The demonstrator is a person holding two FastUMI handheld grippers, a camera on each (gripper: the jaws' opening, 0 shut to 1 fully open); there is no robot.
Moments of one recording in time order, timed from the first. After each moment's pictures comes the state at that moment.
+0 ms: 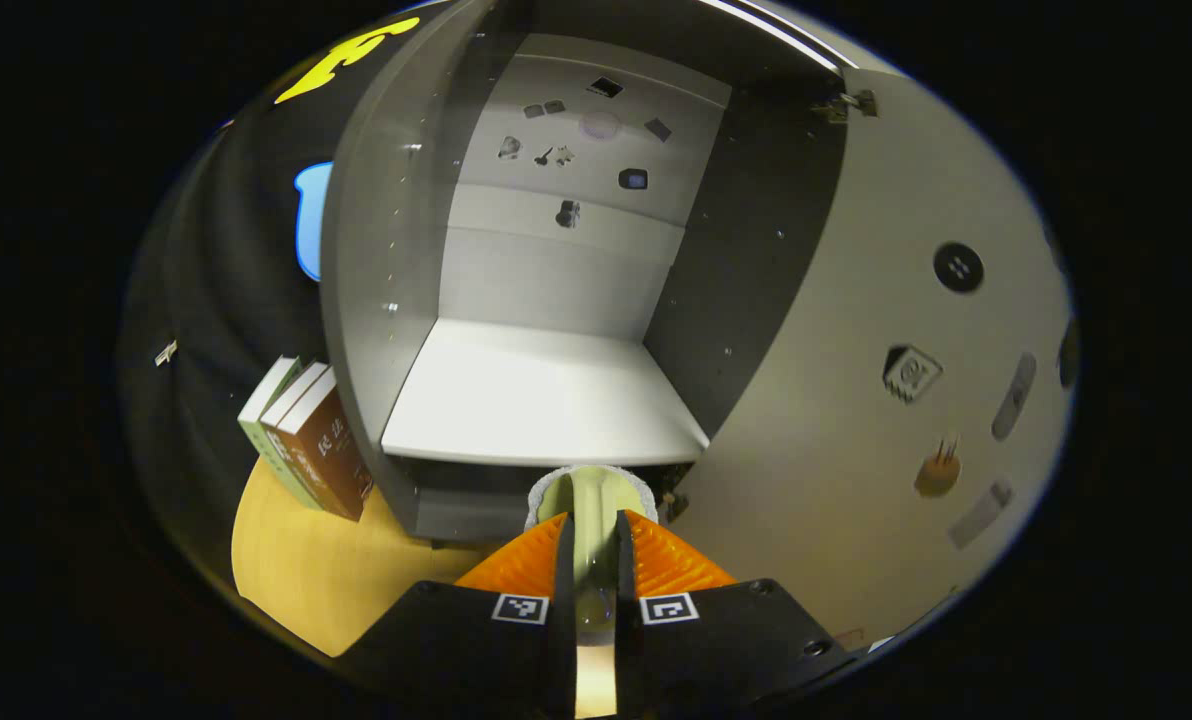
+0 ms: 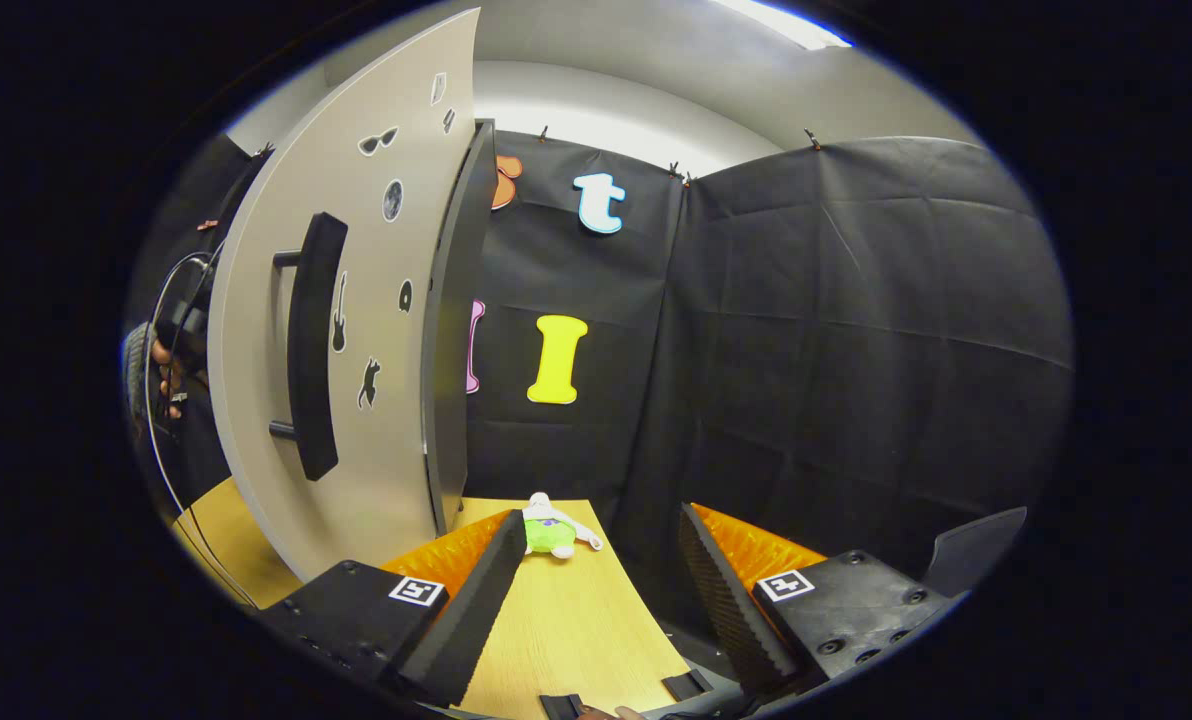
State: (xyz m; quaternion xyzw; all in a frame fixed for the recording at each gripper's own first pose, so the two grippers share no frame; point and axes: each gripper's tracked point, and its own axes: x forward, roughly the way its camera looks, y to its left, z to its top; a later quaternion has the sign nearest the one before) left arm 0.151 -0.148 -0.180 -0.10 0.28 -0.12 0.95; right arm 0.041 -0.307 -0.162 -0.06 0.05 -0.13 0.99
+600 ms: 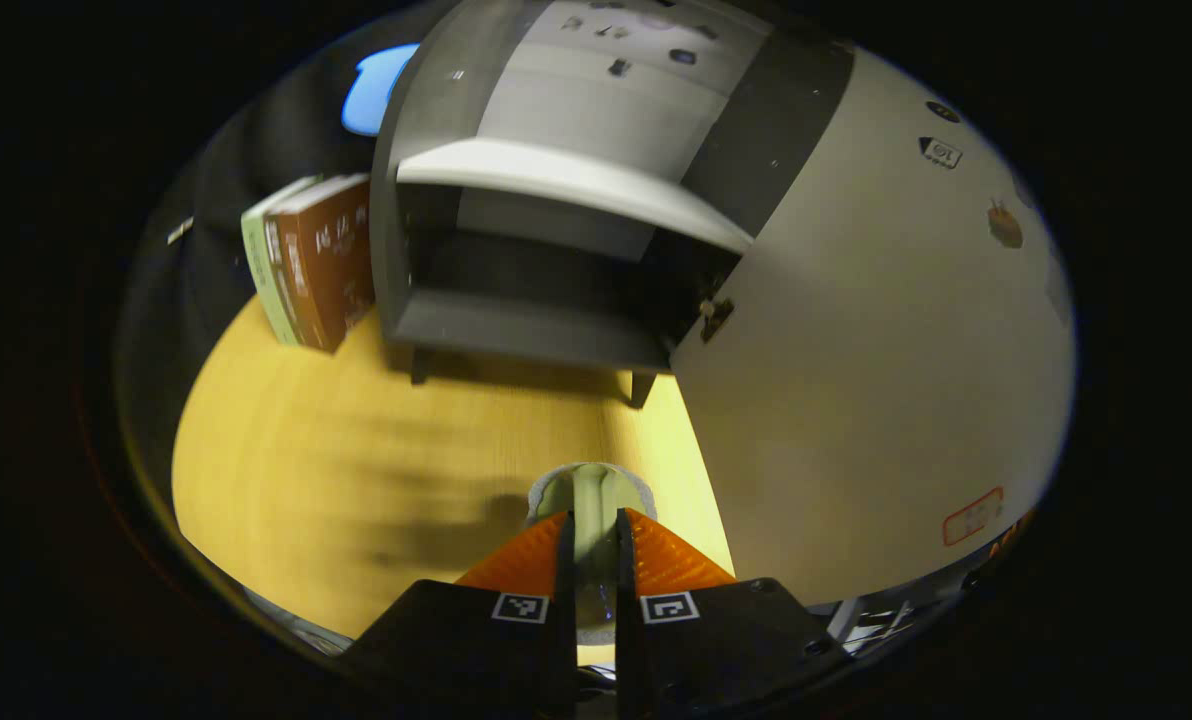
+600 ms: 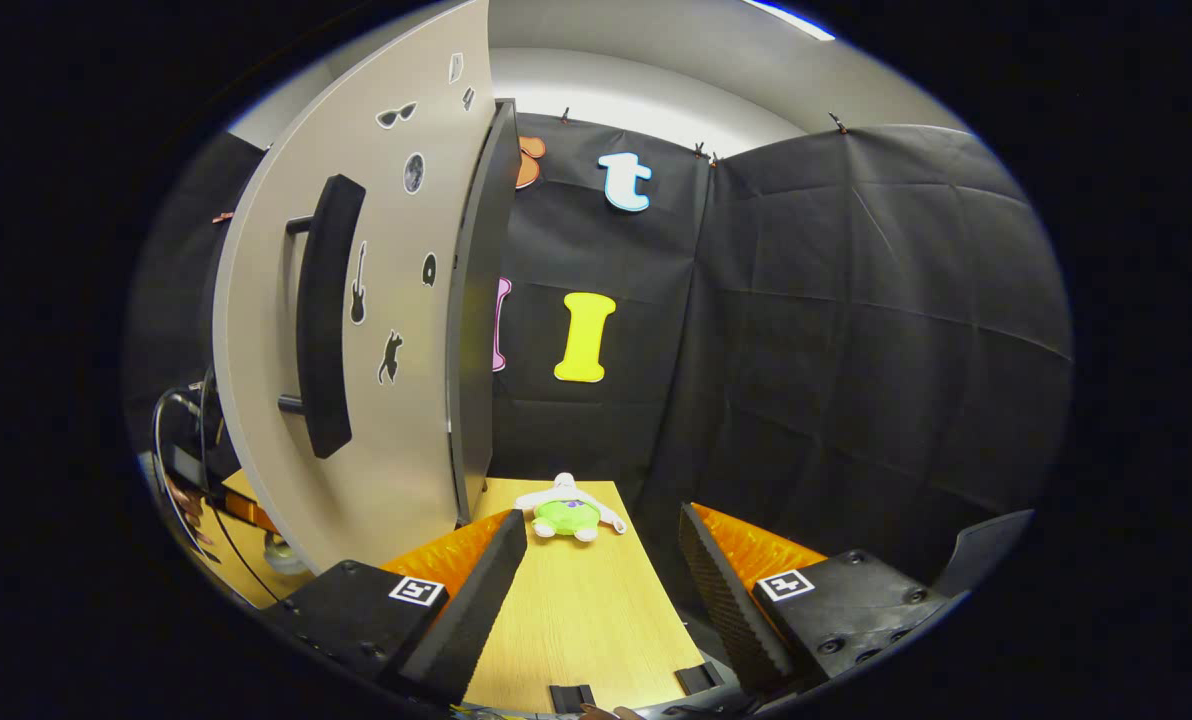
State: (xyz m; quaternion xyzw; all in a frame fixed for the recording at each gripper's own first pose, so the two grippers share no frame) left arm 0.054 -0.186 -0.372 -0.17 0.43 -0.11 0.88; right arm 0.049 -0.293 -0.177 -0.06 0.09 -0.09 0.99
